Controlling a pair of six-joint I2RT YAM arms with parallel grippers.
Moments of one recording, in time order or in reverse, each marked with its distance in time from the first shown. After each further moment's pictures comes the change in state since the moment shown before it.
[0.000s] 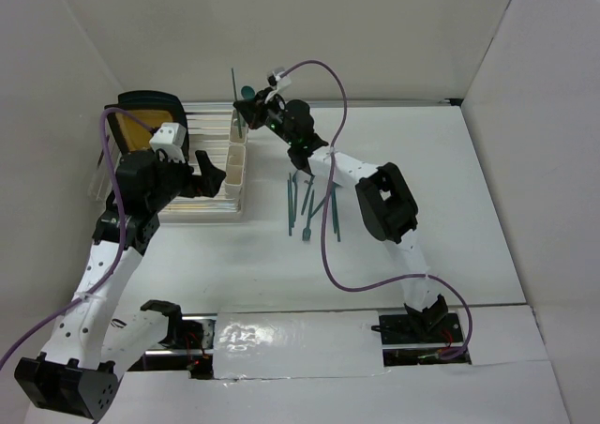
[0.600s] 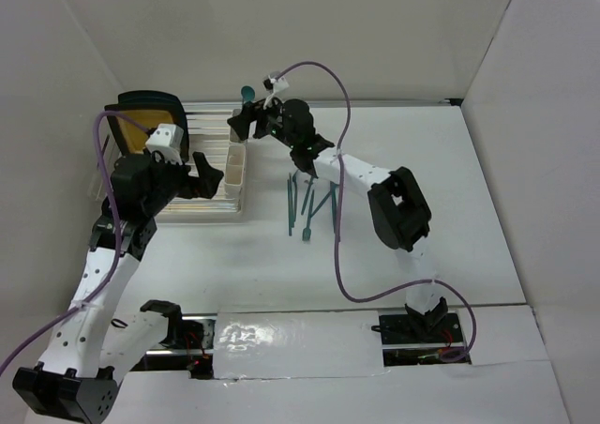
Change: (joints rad) left arm 0.000 -0.036 0.000 -0.001 -0.003 0.024; right arm 0.022 -0.092 -0.079 -0.171 0.006 -0.030
